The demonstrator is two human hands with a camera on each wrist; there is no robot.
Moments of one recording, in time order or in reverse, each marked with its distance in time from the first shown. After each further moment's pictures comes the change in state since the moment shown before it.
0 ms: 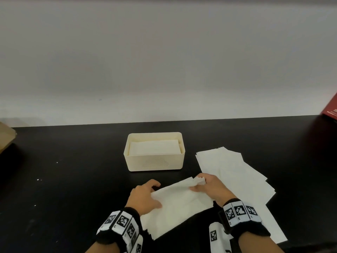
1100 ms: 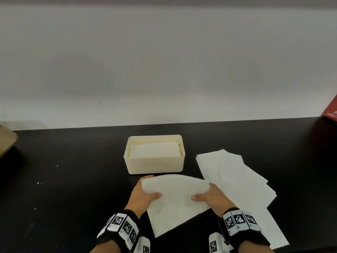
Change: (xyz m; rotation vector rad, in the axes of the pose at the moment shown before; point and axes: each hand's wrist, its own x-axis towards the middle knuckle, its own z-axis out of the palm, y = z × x) left_hand 0.004 -0.005 0.005 -0.890 0.110 -0.019; right_hand -0.004 0.014 0.011 0.302 -0.031 0.049
